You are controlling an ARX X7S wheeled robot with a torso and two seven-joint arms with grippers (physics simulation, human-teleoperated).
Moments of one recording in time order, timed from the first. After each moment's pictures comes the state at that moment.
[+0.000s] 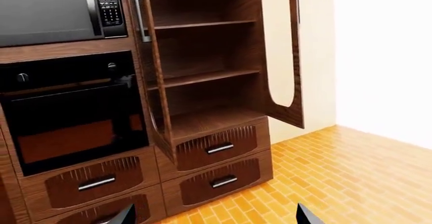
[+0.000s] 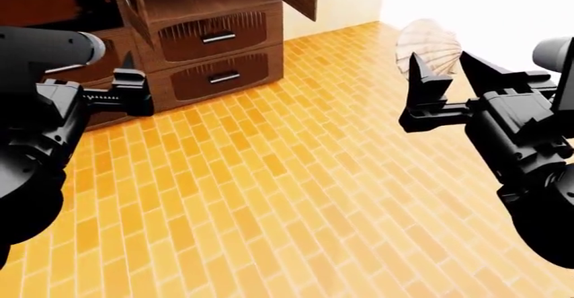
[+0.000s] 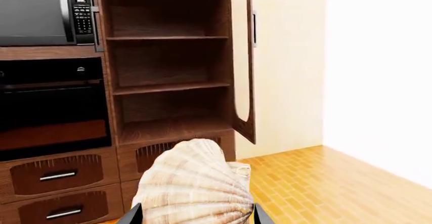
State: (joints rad) left arm -0.81 -0.70 0.12 0.50 -0.95 -0.97 -0.59; right arm 0.74 0.82 -0.22 -0.52 1.25 0.62 0.56
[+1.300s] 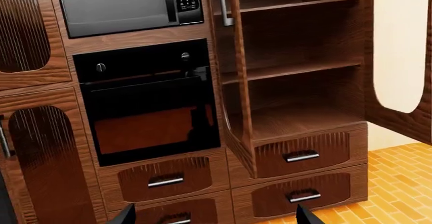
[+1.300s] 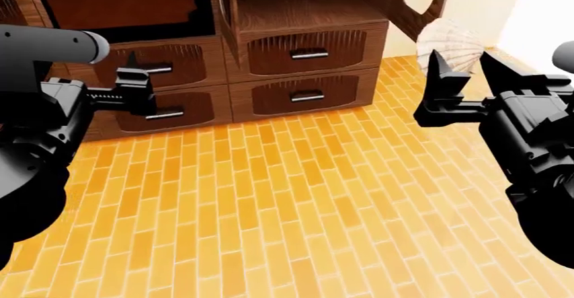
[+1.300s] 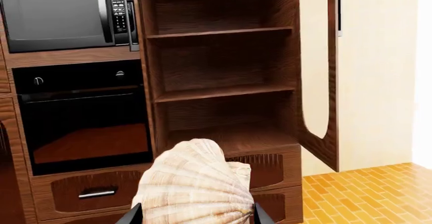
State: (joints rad) left arm -0.82 -0.70 0.14 0.49 -0.95 -0.96 -0.59; right arm 0.70 0.83 -0.19 -0.51 1.21 0.57 0.59
